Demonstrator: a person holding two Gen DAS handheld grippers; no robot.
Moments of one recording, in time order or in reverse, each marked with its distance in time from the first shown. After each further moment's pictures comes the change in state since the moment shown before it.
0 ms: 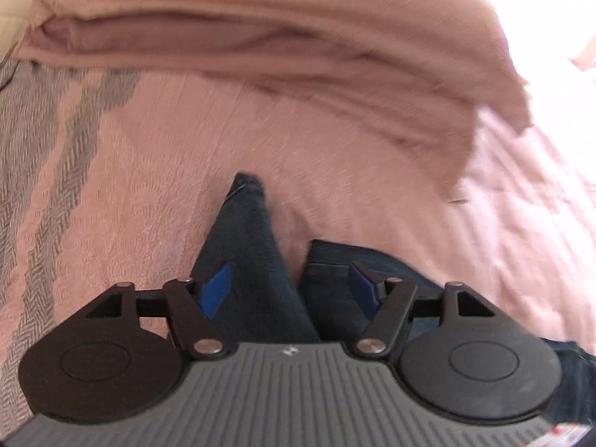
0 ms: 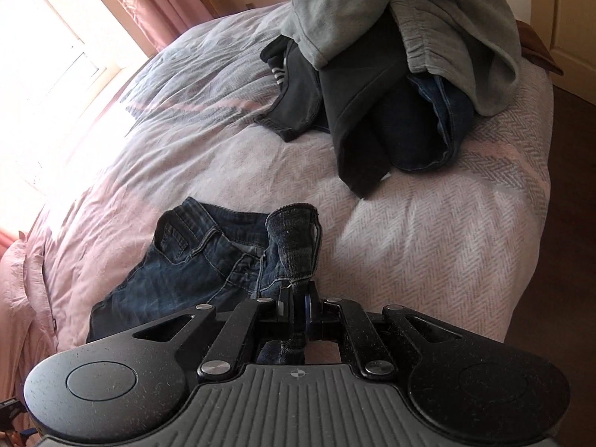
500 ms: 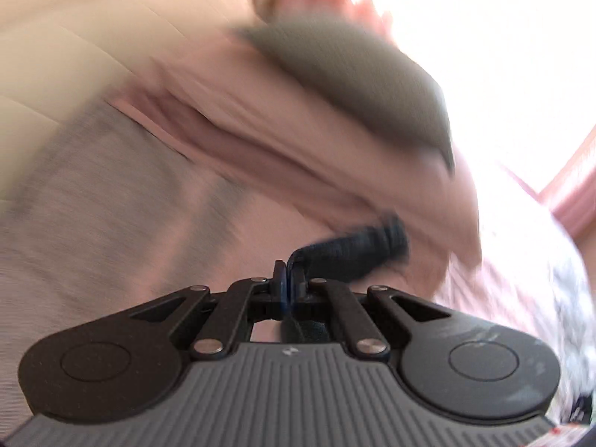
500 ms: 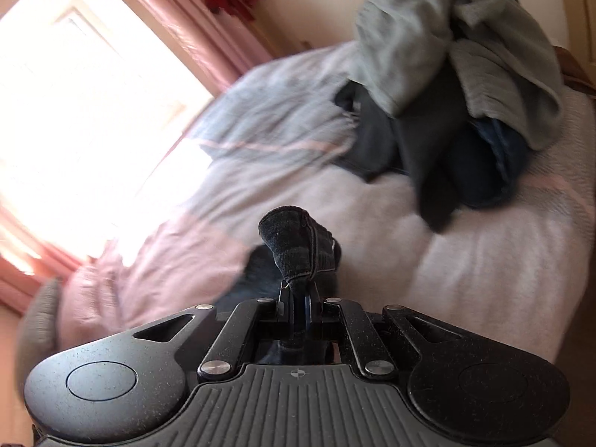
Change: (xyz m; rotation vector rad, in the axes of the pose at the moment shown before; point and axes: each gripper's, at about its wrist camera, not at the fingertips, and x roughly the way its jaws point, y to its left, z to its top) left arm -0.200 0.212 -0.055 -0.244 -0.404 -0.181; right arm -0.058 0.033 0.001 -0.011 -0.118 0.272
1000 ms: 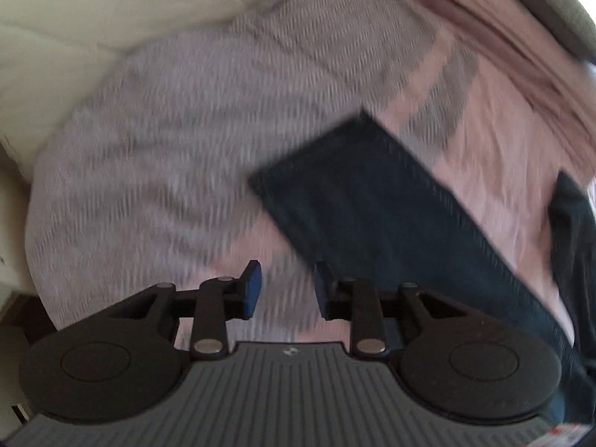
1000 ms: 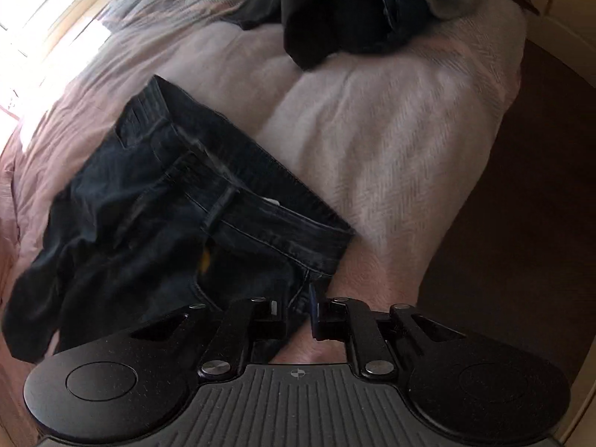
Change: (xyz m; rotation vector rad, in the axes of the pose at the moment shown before) left arm -0.074 0.188 -0.214 -0.150 0.307 0.364; right arm 0.018 -0.083 -0.082 -0.030 0.367 -0.364
